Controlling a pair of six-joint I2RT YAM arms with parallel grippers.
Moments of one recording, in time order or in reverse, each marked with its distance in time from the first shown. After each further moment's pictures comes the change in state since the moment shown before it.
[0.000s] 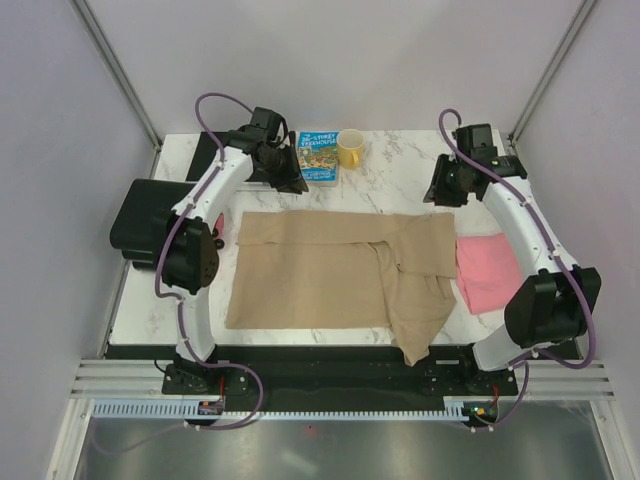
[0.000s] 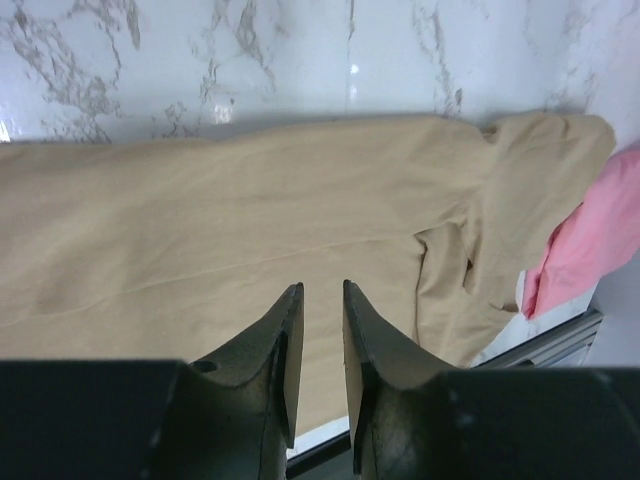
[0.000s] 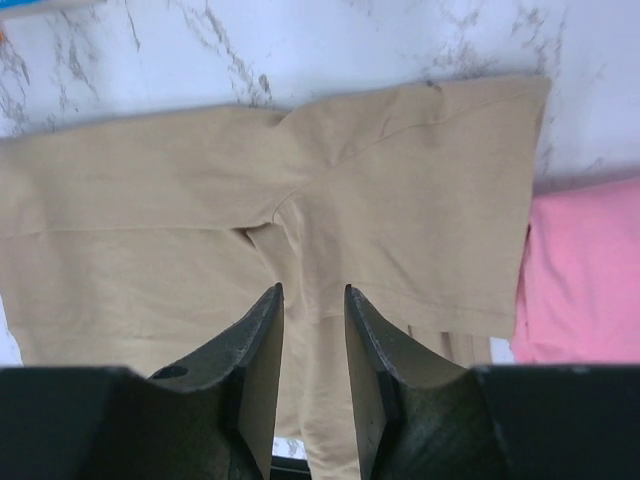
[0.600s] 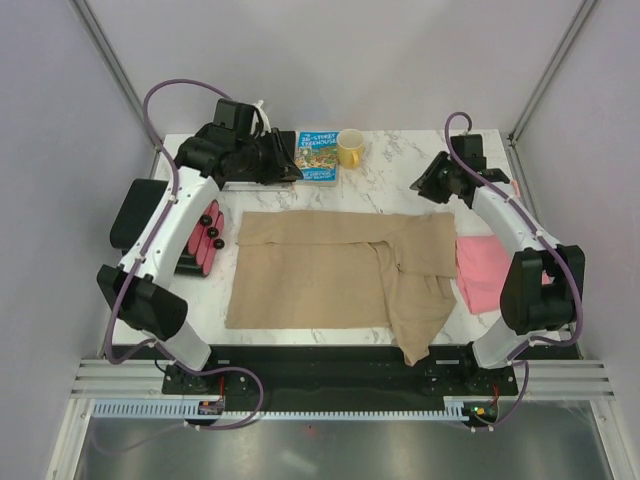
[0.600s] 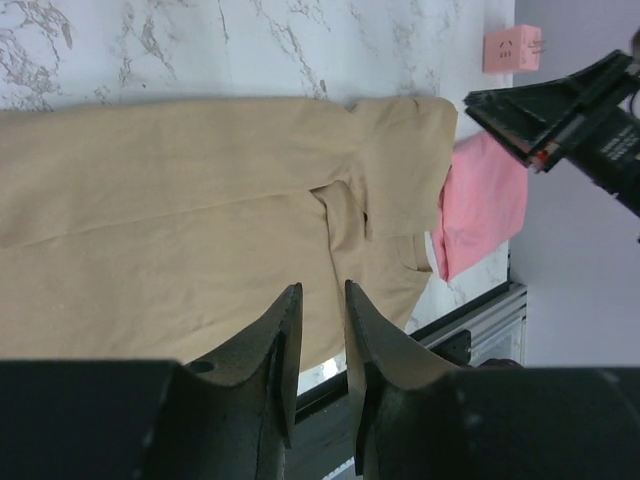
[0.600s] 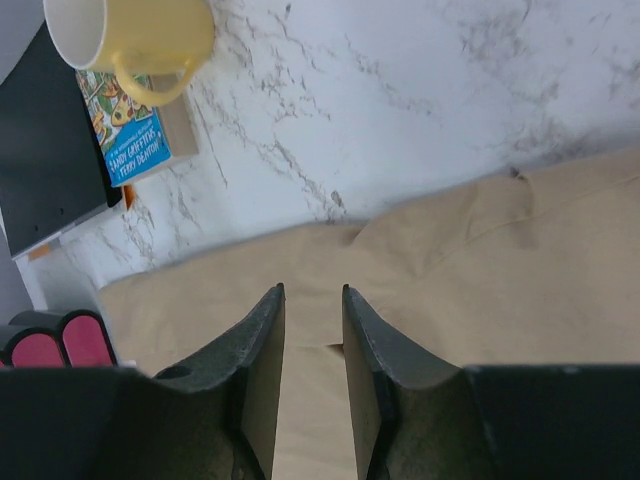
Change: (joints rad) left arm -0.032 -0.366 -0.078 0.002 0.008 -0.057; right arm -0.051 0.085 -0.116 0.399 -0.039 0.316
